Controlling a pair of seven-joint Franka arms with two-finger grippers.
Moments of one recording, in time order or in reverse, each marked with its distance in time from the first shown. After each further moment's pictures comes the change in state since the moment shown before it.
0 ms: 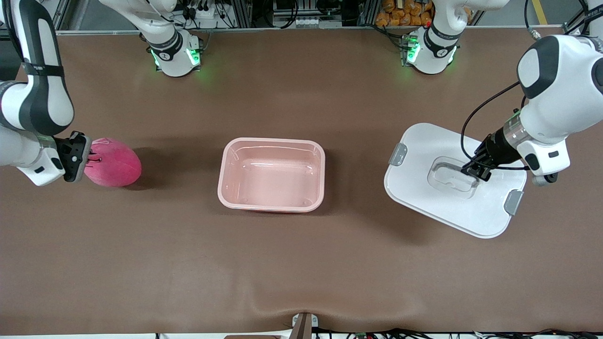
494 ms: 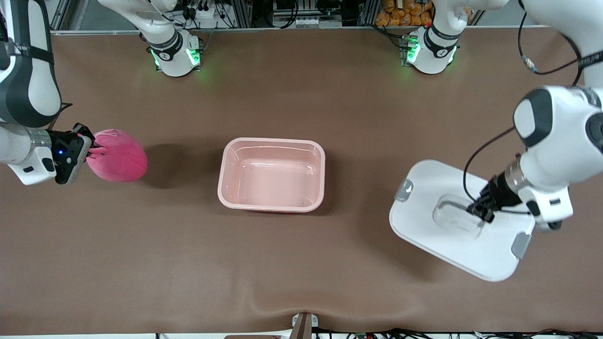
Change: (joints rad) left arm 0.044 0.324 0.004 0.345 0.000 0.054 0.130; right arm 0.079 -0.003 0.010 0.172 0.081 -0.231 0.272
